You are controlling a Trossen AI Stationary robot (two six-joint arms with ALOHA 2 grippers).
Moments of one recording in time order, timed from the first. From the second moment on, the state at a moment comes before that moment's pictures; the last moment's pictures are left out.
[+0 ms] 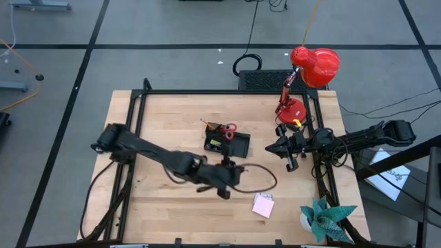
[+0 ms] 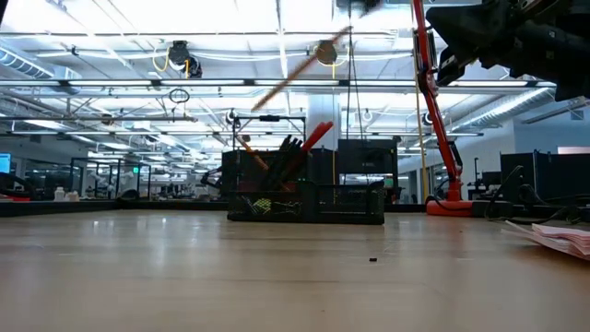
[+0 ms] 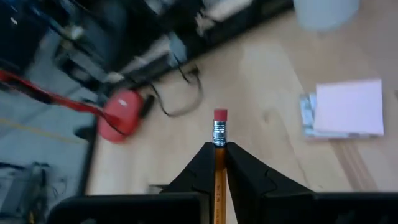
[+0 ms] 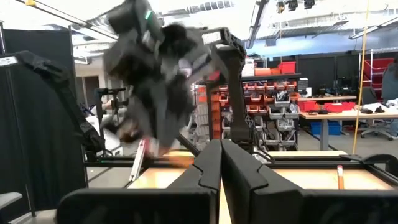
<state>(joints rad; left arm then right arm) -0.35 1.87 1.63 -0.40 -0.49 0.25 0.01 0.89 0.08 1.08 -0.16 0.12</state>
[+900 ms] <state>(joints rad) 0.12 1.43 0.89 0.41 0.09 0.34 0.01 0.88 0.08 1.06 -0.16 0.11</state>
